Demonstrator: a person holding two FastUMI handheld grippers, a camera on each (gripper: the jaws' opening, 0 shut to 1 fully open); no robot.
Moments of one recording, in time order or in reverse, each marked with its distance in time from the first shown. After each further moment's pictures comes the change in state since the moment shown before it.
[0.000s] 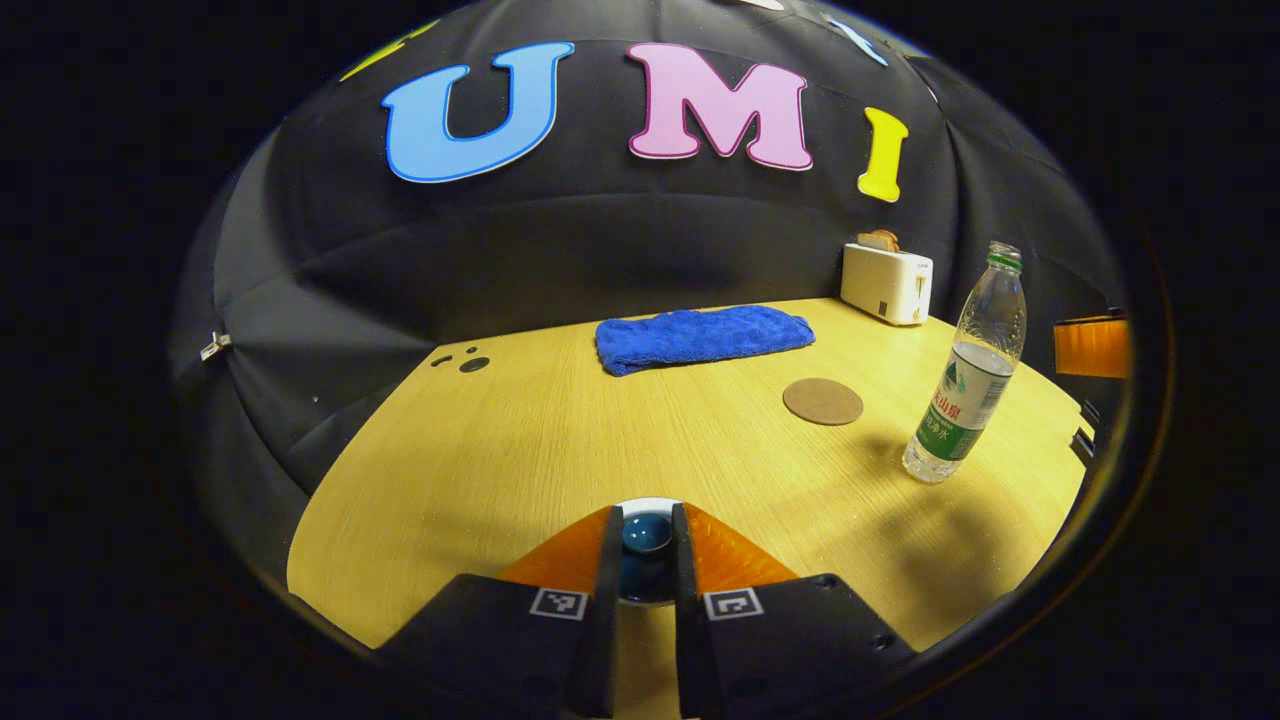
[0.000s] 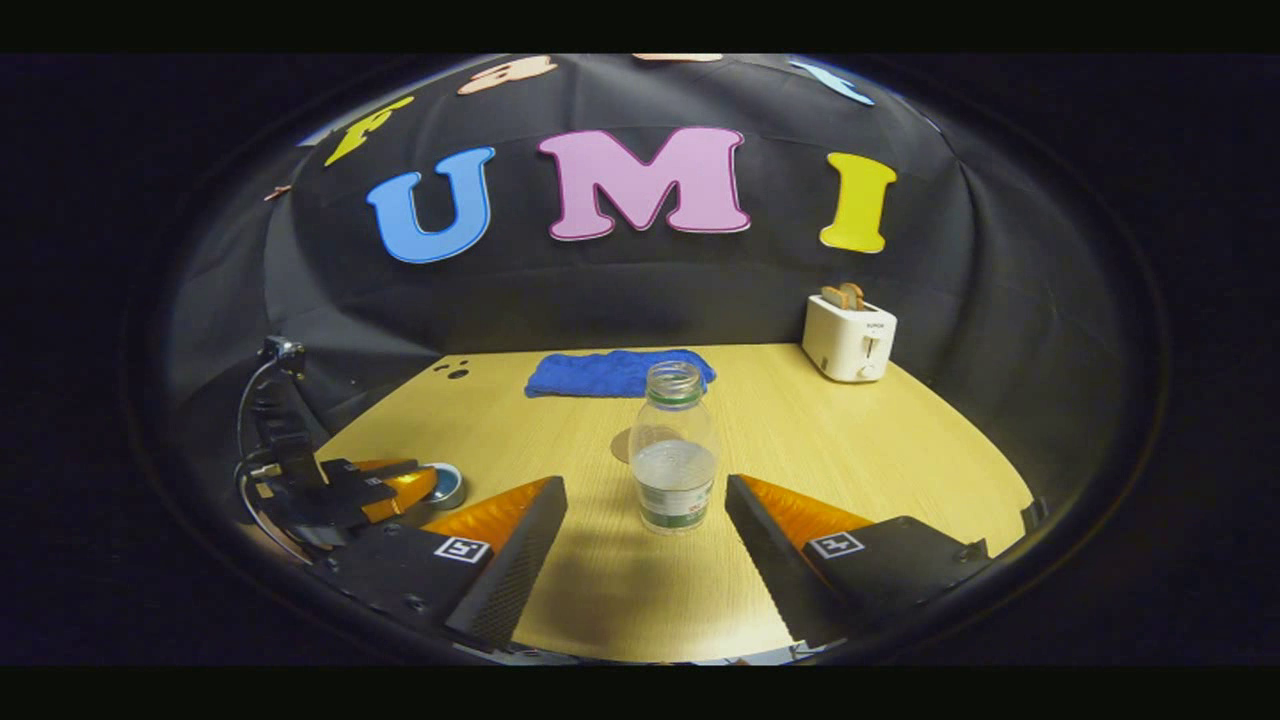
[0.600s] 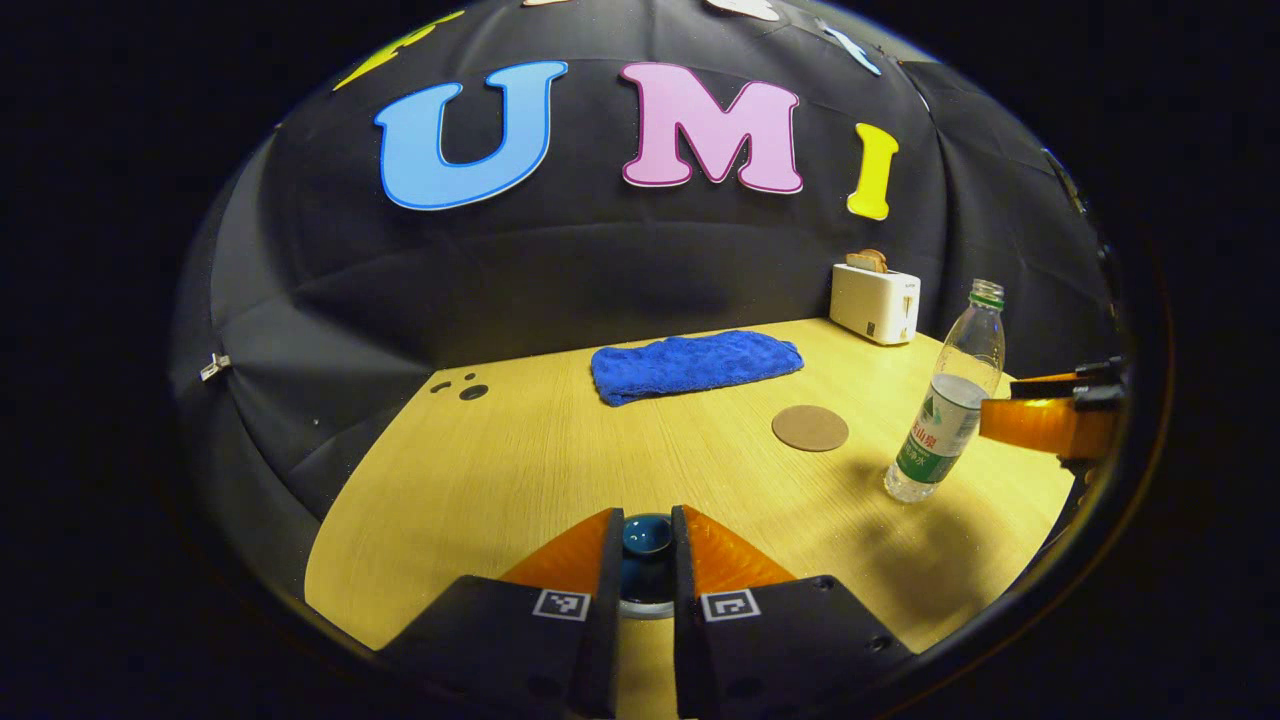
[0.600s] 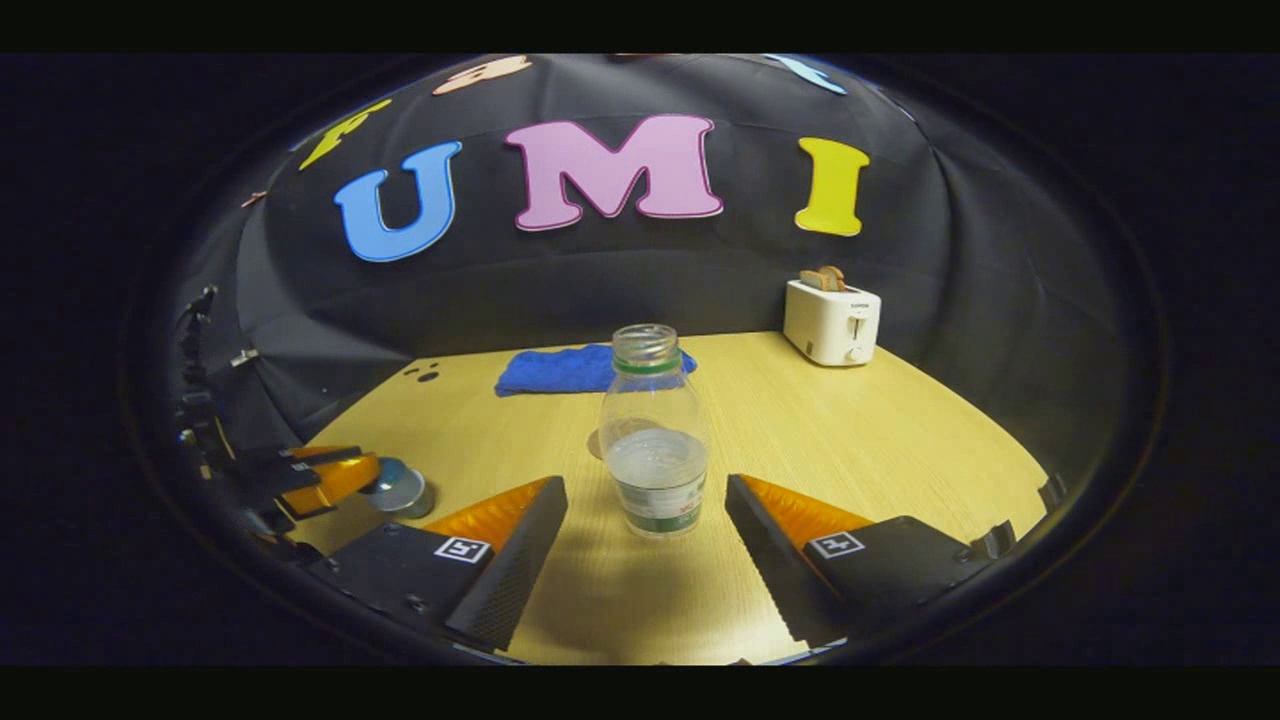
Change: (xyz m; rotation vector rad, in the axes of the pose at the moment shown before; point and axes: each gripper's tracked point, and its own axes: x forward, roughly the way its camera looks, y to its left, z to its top) left arm -0.016 0.001 0.031 0.018 -0.046 -0.022; right arm 0.039 -0.015 -0.023 0.026 -0.001 -0.072
